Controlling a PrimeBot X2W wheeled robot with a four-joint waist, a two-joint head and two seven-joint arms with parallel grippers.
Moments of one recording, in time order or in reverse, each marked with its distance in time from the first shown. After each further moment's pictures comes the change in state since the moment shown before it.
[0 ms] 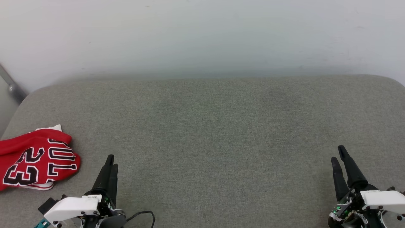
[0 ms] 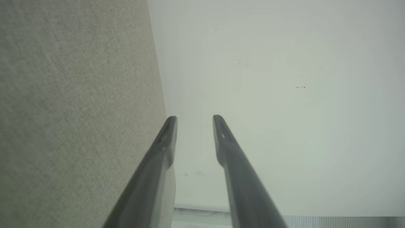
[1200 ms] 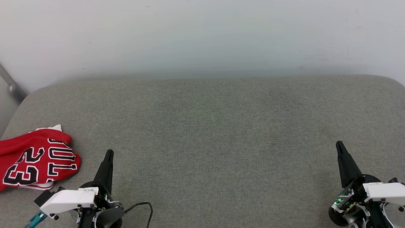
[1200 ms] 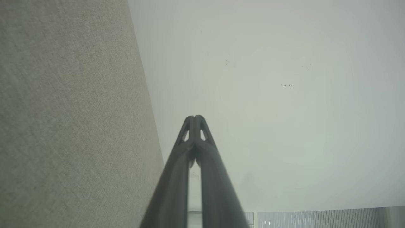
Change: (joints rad) left arm -0.028 0.002 0.009 -0.025 0.000 -0.001 0.004; right arm -0.029 0.000 -0.003 -0.023 0.002 0.000 0.004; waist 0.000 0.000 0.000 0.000
